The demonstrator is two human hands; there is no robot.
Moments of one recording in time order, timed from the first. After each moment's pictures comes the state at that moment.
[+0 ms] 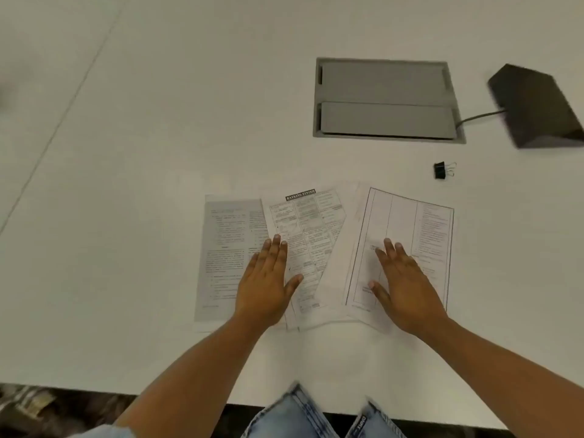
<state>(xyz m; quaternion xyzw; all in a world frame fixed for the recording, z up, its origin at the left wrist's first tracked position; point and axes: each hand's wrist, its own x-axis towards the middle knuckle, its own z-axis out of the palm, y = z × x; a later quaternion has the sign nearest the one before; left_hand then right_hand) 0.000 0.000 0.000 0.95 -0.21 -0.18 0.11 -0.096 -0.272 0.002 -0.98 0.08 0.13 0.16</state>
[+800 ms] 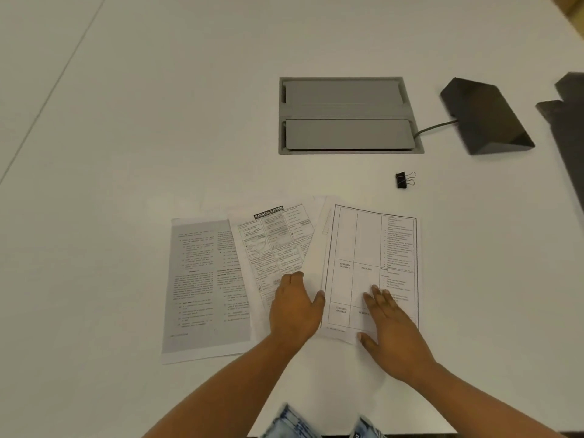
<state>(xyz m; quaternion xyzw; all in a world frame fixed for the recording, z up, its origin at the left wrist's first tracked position) -0.032 -0.109 0.021 0.92 -0.05 -0.24 0.32 -0.154 -0.281 -0.012 -0.96 0.13 0.20 0.17</state>
